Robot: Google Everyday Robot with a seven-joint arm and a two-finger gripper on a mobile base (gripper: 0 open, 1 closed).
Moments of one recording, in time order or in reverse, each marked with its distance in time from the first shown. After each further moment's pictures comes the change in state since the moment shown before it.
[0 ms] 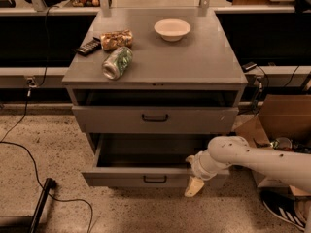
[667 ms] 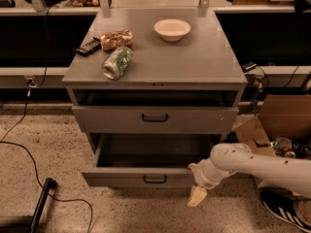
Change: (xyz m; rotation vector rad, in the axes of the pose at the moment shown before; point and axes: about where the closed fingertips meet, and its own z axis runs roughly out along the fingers) arm 0.013 0.037 0.002 -0.062 0.015 0.027
